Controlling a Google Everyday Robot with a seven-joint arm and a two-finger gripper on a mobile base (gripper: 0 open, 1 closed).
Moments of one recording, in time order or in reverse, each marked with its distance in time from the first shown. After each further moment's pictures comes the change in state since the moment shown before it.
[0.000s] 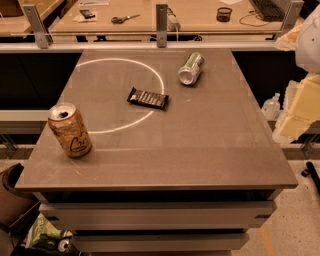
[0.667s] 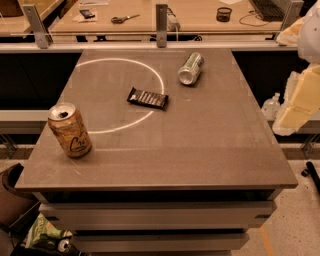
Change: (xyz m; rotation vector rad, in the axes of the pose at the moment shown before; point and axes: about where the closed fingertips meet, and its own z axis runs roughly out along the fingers) arm 0.000 -0.010 -0.005 0.002 -0.005 0.030
